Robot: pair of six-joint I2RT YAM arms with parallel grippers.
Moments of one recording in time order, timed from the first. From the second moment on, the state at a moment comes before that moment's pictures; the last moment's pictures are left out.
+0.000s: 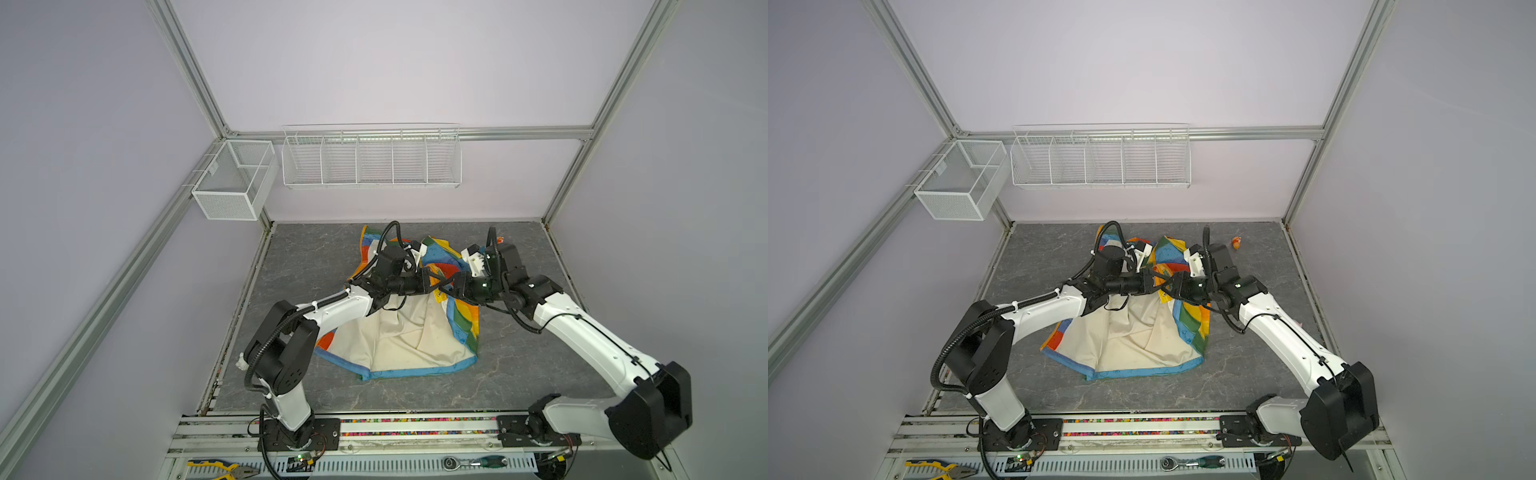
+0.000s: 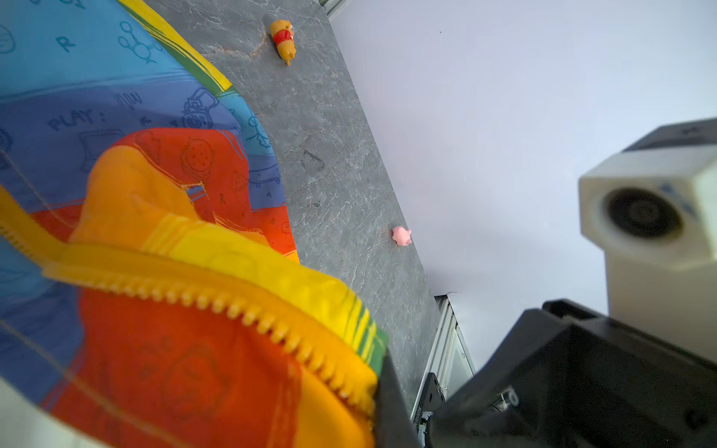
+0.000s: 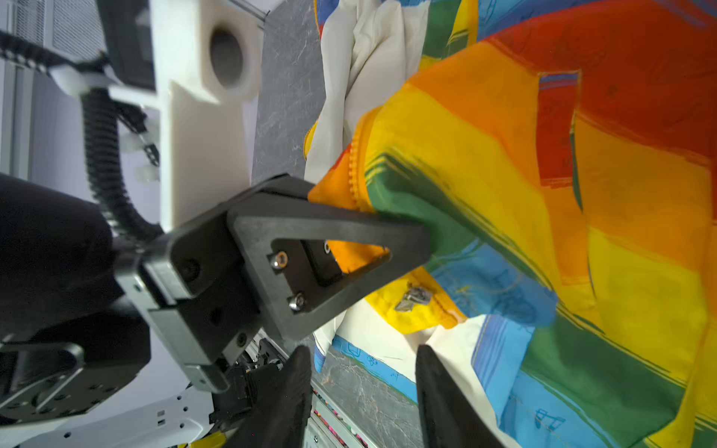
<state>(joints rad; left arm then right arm) -0.72 1.74 1.14 0.19 0.58 -0.76 0.50 1.30 1.08 -0.55 -0.45 0.69</state>
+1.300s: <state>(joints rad) -0.72 1.71 1.14 0.20 0.61 -0.83 0.49 1.32 1.03 -0.51 -0.38 0.75</state>
